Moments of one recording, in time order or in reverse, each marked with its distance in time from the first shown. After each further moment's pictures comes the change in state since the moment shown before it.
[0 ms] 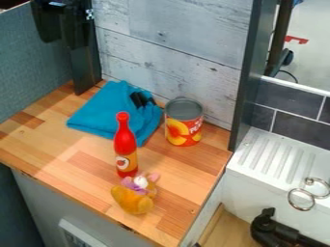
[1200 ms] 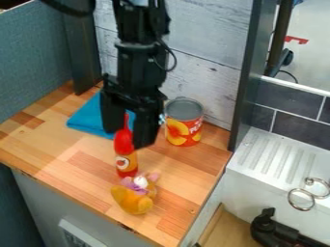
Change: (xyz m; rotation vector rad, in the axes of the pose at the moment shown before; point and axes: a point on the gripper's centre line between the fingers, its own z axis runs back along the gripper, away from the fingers) arm -0.022 -0.123 -0.083 -0.042 0.136 -0.153
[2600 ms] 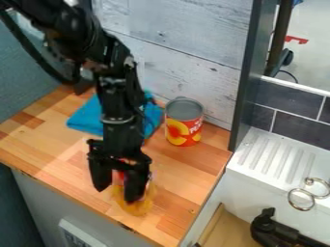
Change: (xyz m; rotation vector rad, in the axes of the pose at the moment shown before) arm 0.003 0.026 -0.091 -0.060 -0.018 0.196
